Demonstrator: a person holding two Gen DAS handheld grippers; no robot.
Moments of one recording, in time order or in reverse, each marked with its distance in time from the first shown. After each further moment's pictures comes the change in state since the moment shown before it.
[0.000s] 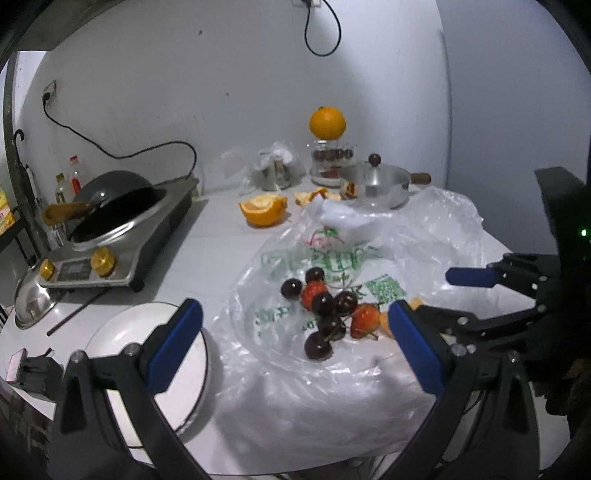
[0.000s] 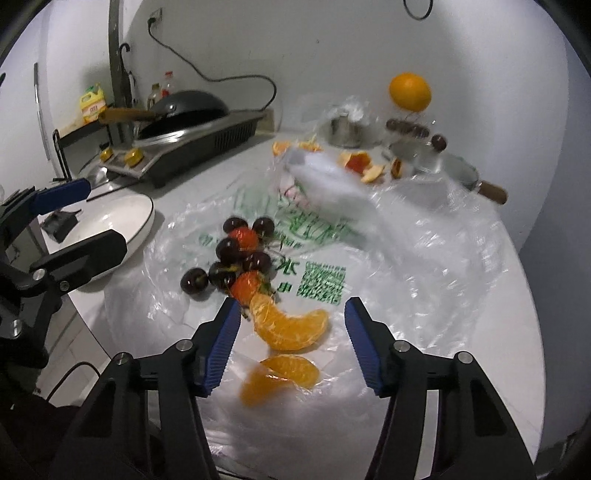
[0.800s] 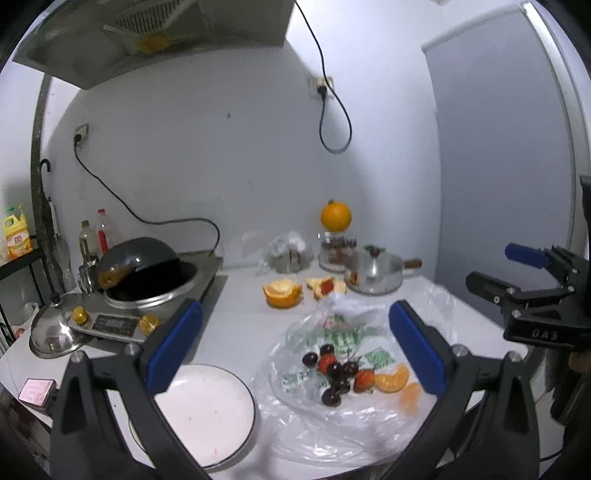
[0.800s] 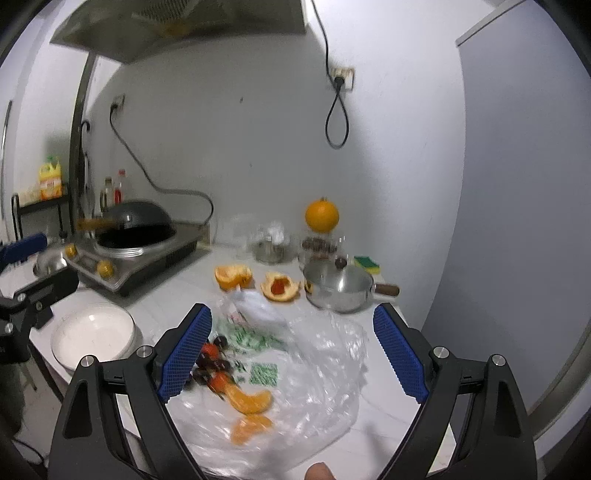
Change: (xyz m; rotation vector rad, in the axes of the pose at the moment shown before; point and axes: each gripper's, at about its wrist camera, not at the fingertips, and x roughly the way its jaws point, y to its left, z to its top) left arm -0.105 0.036 0.036 -0.037 -0.284 -0.001; right arm -0.136 0.023 0.026 0.059 -0.383 -0.321
